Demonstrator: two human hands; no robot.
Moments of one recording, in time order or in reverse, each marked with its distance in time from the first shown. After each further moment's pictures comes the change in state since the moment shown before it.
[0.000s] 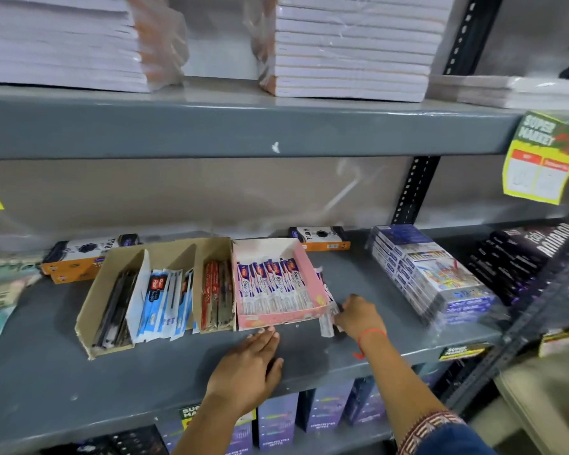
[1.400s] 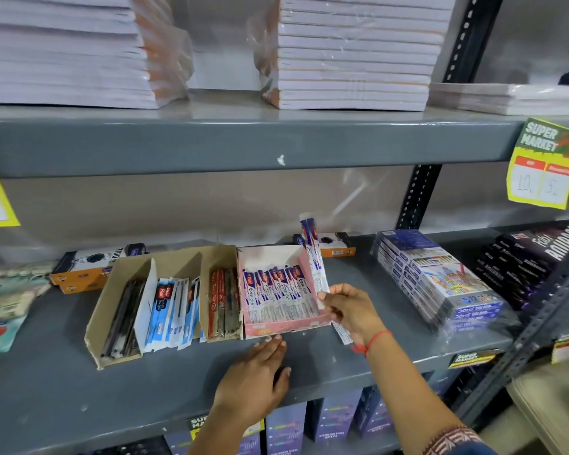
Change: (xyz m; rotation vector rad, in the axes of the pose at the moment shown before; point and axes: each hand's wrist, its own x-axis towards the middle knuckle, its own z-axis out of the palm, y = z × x) left_hand 0.000 -0.001 -0.002 -0.027 0.003 -0.012; right_hand -0.006 -0.026 -0.003 1.070 -0.252 -0.131
